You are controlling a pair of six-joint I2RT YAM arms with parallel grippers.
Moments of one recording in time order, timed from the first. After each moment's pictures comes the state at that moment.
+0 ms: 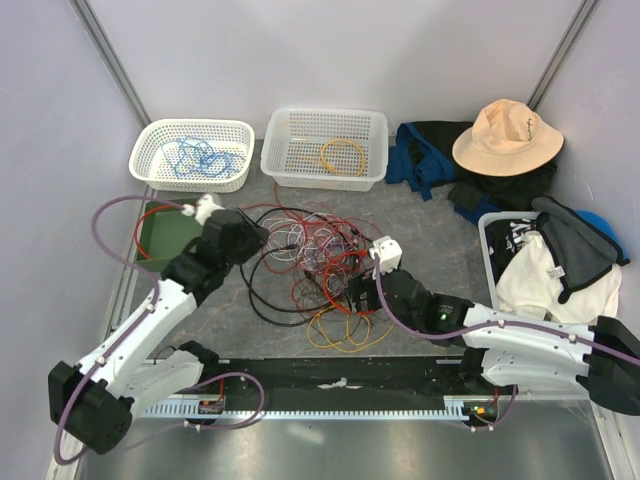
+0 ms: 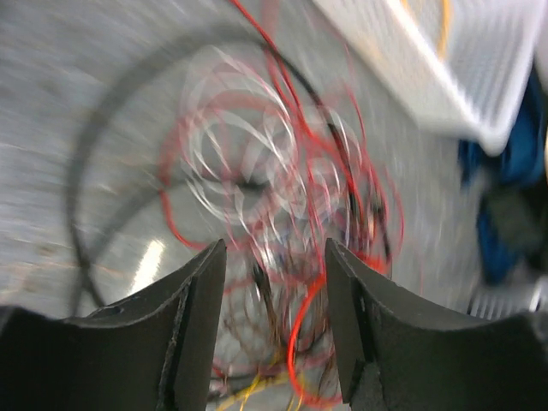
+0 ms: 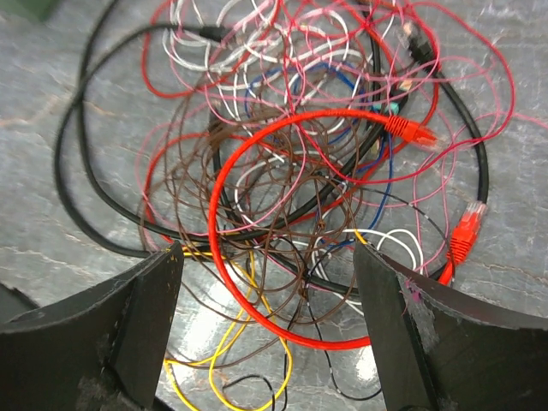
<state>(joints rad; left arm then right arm) -0.44 0.96 0.79 -0.45 -0.30 -0.99 1.10 1.00 0.51 0.02 0.44 0.45</state>
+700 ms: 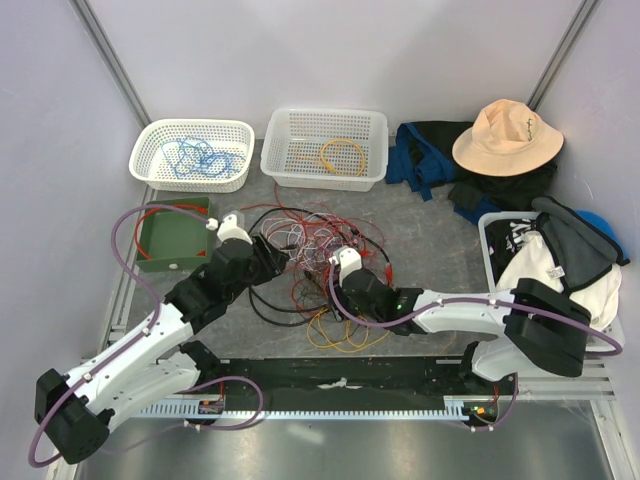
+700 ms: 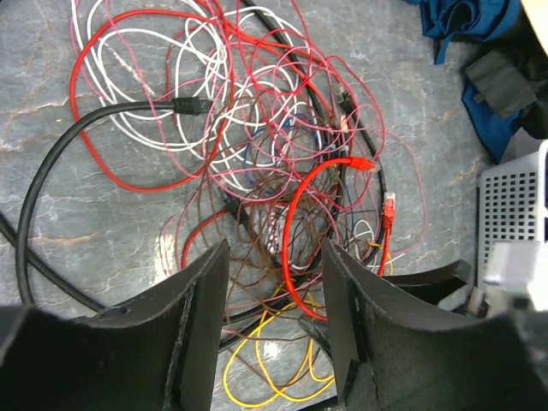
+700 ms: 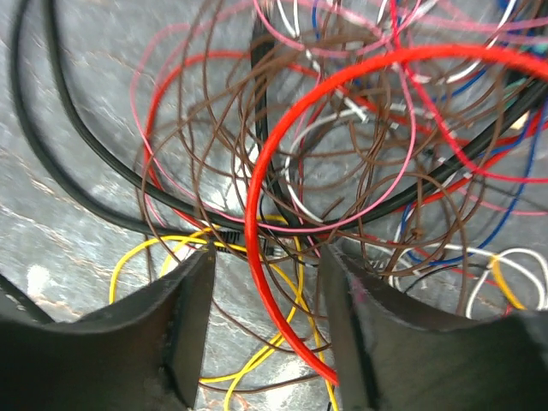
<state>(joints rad) -0.69 0.83 0.63 -0.33 -0.28 -0.88 1.10 1.40 0.61 0.12 0.27 0.43</state>
